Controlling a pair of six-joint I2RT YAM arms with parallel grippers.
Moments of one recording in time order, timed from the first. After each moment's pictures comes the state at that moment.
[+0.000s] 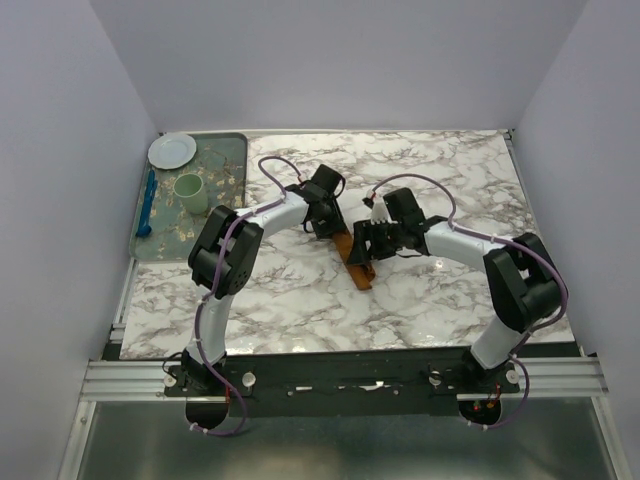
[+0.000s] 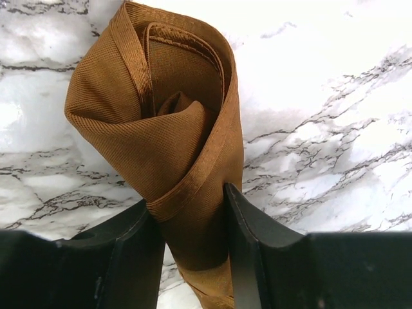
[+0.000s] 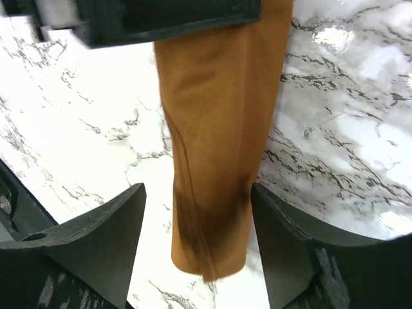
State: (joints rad) left arm -0.59 2.08 1.51 -0.46 0.06 -0.90; right arm 0.50 1.71 0.96 -0.17 -0.47 0.25
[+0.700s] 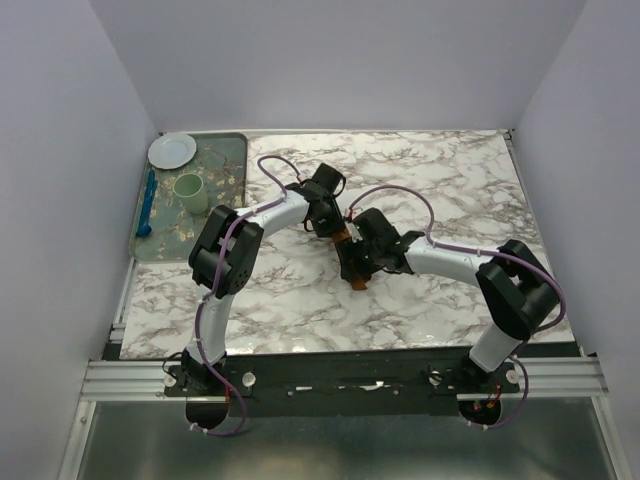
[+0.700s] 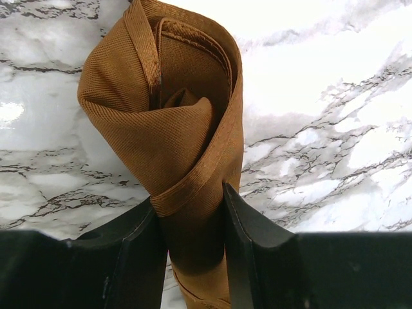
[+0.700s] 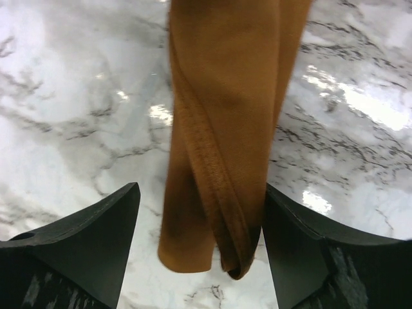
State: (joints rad) left arm -0.59 2.09 1.53 -0.48 0.04 -0.92; right arm 0.72 1.67 0.94 -0.21 -0.07 0.26
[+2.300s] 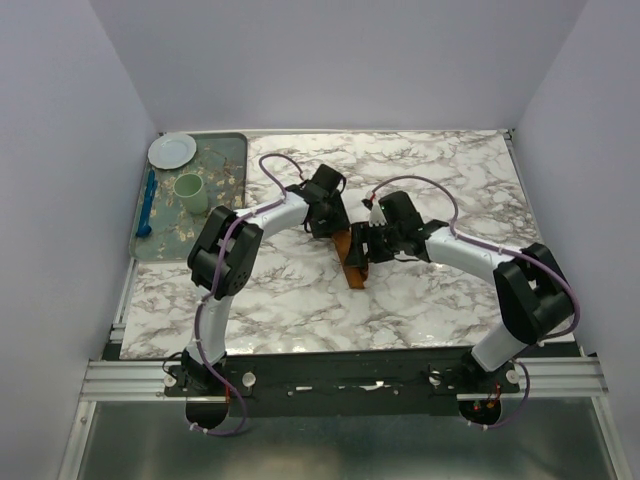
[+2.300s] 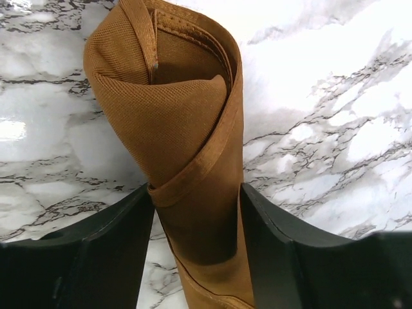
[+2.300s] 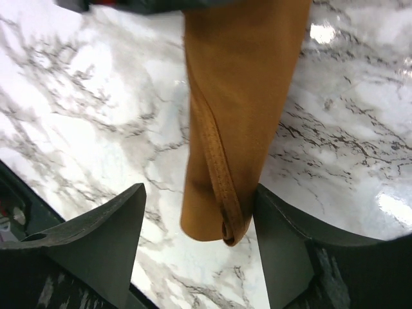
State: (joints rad) left arm -0.59 2.08 1.51 -0.44 0.04 -0.87; right arm 0.56 1.63 0.92 -0.19 -0.35 0.36
